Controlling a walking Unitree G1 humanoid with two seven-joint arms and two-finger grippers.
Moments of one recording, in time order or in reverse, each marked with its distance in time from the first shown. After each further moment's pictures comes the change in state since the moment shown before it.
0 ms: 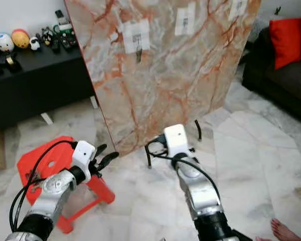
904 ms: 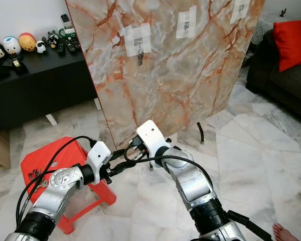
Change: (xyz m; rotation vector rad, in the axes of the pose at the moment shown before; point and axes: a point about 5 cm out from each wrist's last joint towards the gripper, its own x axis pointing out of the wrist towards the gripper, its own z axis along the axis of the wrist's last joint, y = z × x) left arm 0.004 -0.021 0.011 0.048 0.037 -0.223; right arm 0.003 0.029 0.031 -0.150 -0.013 0.274
